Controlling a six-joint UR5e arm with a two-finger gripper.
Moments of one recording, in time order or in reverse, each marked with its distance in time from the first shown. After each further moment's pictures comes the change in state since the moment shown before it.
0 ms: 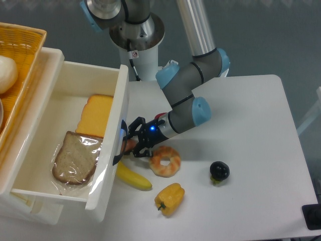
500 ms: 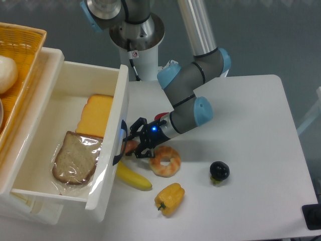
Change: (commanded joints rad) arm 0.006 0.002 0.028 -0.002 0.009 -0.005
